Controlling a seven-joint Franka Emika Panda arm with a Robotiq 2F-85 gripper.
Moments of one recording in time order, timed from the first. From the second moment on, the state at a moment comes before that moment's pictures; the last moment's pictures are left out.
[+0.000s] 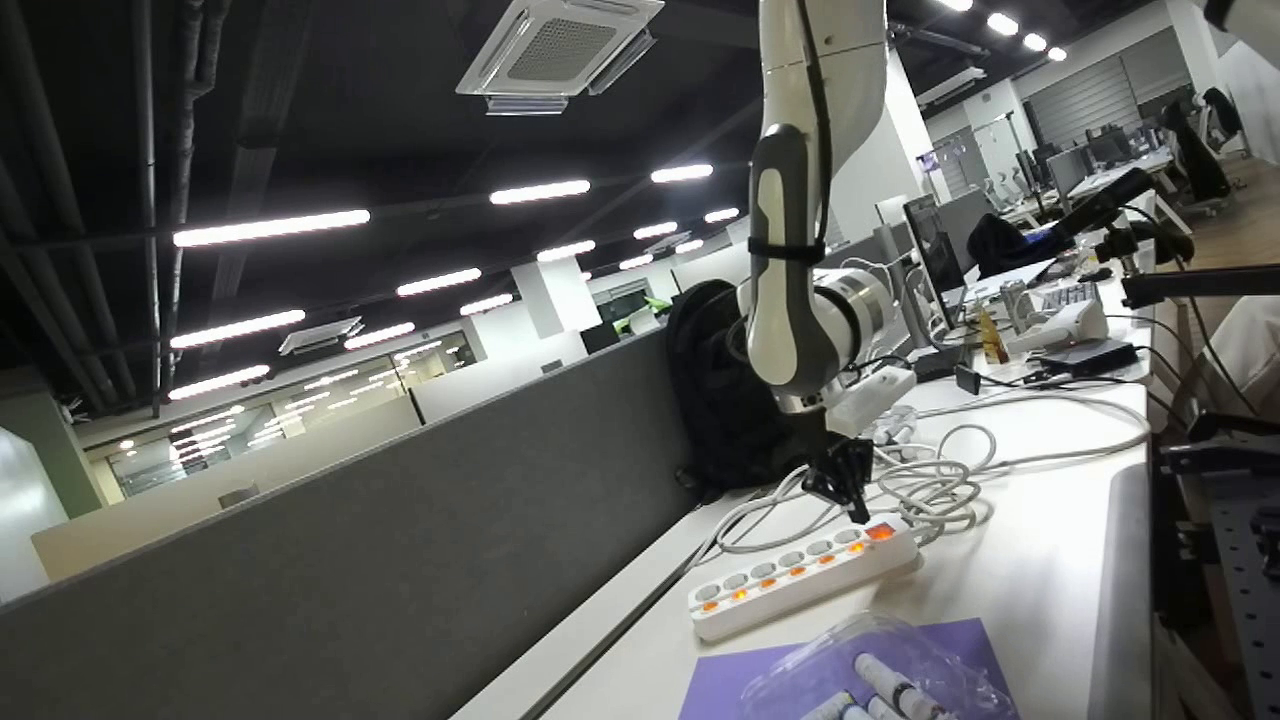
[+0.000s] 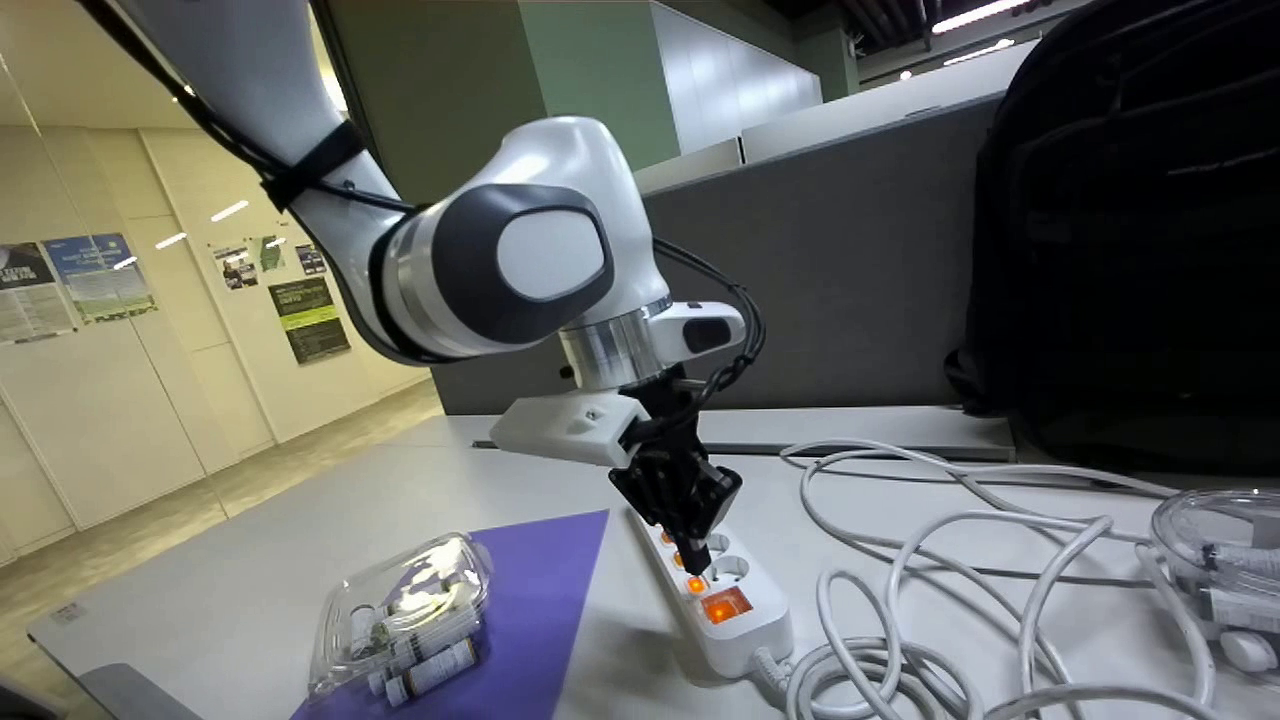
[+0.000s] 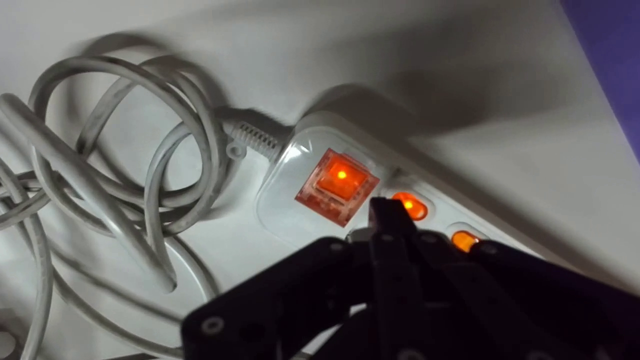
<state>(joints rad) -0.08 0.35 -0.16 -2.40 0.01 2.82 0.02</state>
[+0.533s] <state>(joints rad) -0.06 0.43 -0.15 -2.34 0.01 2.82 0.03</state>
